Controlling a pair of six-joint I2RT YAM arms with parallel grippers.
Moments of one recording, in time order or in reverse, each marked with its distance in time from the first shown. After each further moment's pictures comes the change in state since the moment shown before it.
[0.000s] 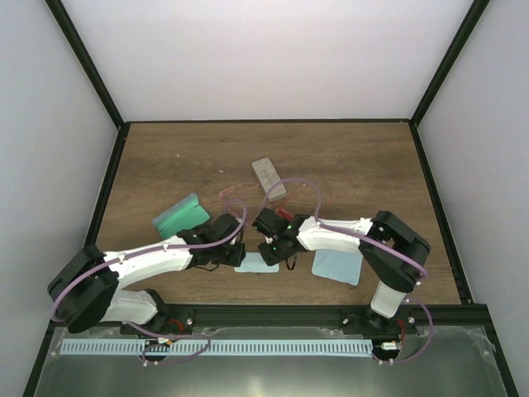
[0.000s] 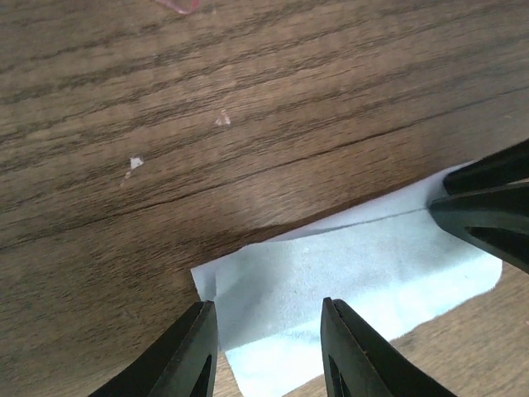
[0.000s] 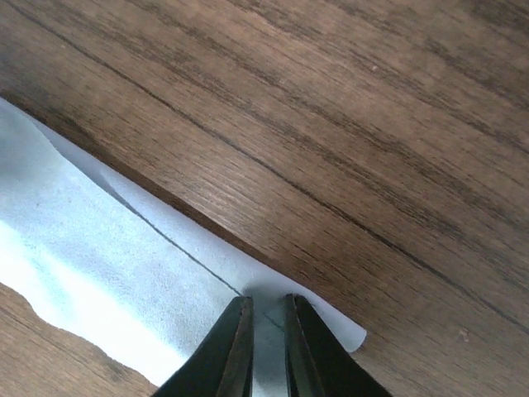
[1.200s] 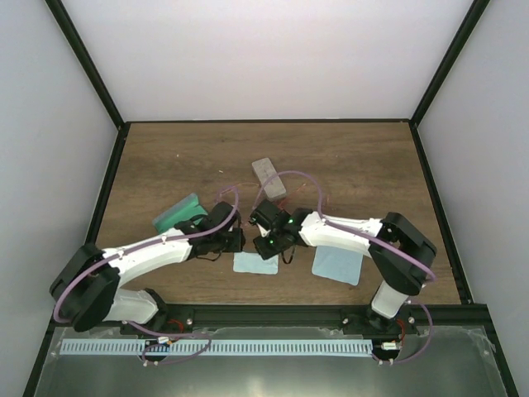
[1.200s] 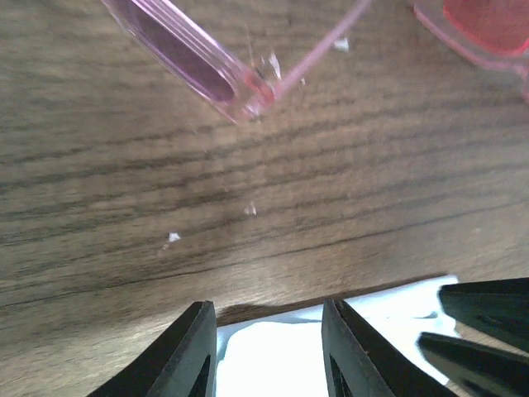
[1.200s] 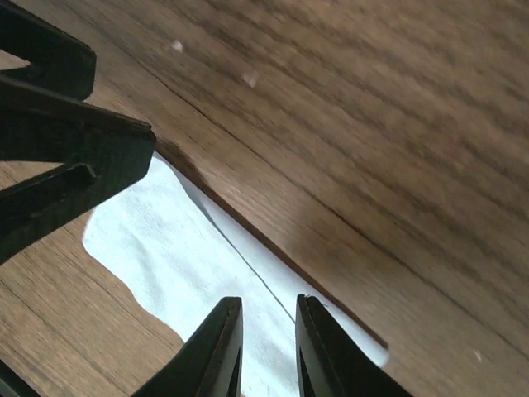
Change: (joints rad) left arm 0.065 0.054 0.067 0.014 -0.019 -0.099; right arm -0.008 -0.058 0.045 -0.016 -0.058 -0.051
